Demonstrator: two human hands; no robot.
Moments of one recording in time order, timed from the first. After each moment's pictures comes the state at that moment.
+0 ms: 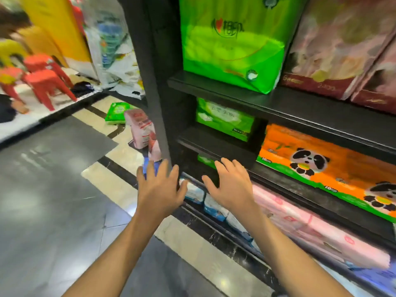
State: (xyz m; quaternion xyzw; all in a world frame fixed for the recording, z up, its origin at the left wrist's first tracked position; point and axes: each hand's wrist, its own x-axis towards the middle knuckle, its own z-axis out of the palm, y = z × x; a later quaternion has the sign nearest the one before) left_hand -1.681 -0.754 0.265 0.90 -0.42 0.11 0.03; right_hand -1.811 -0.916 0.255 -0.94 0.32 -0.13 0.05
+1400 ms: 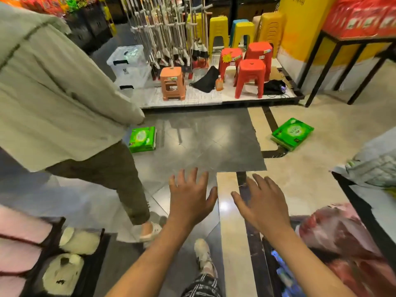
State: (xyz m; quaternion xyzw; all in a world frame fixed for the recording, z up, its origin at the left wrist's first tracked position) left_hand -1.128 -0.535 0.239 1.00 0.05 0.05 0.03; right_hand -1.098 -0.737 0.213 -0.97 -0.14 -0.11 0.15
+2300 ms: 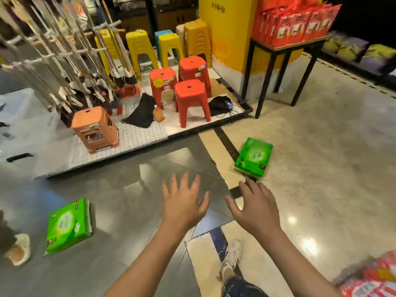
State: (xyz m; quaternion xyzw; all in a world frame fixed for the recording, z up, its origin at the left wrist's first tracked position) left_hand -0.508 -0.596 0.219 0.99 -0.12 -0.02 0.02; right_hand -0.542 -0.801 0.178 -0.99 0.07 -0.06 0.12
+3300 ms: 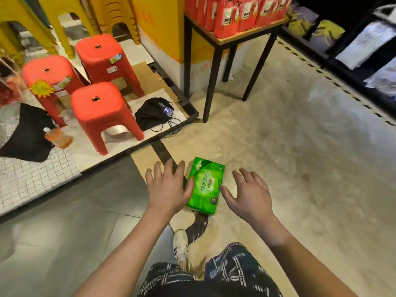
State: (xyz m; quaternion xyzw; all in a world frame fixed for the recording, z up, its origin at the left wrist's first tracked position) left_hand 0.080 -0.963 0.153 0.98 -0.20 -0.03 0.06; right_hand -0.019 -1.169 0.152 -0.98 0.19 0.04 0.05
